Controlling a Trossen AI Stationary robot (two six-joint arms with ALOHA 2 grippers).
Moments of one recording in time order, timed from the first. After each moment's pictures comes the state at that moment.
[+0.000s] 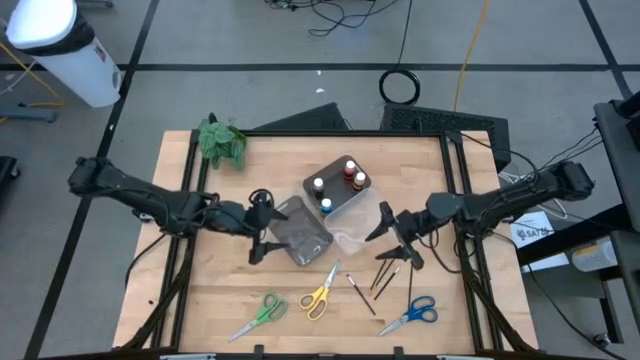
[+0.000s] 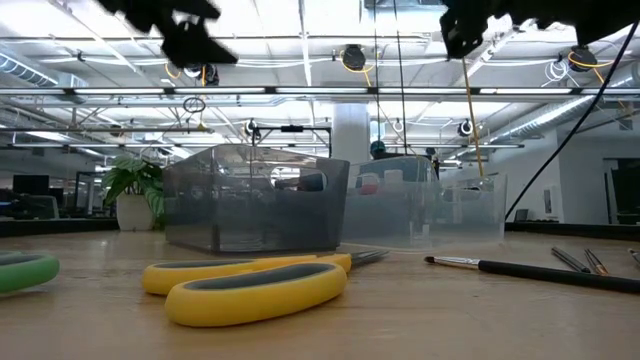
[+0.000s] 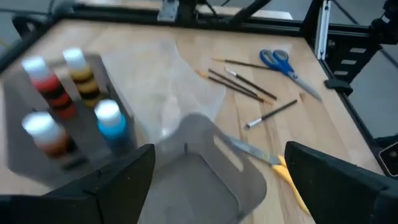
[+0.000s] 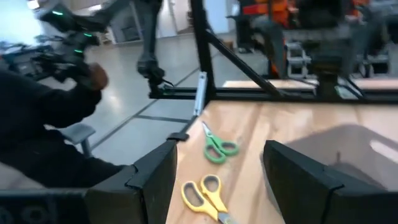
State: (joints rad) left arm -0.26 1.09 0.70 -0.09 -0.19 -0.20; right arm 0.21 1.02 0.51 0.44 -0.27 0.14
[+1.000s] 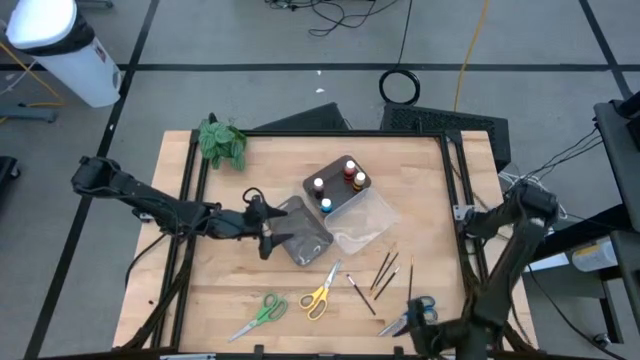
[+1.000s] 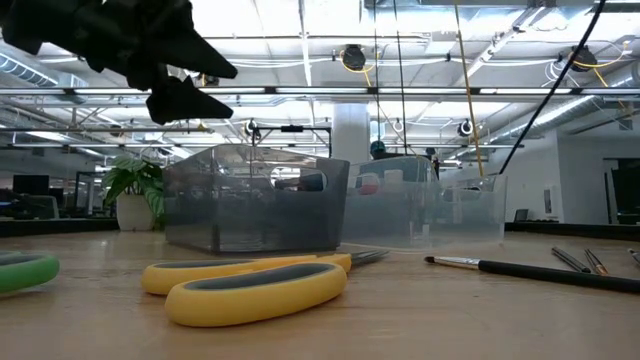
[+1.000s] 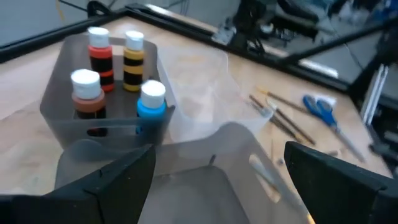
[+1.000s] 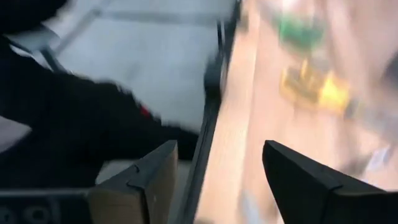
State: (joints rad) left arm -0.29 1.14 0.46 0.32 -0.42 -0.45; right arm 1.10 1.65 1.14 -0.30 0.57 0.75
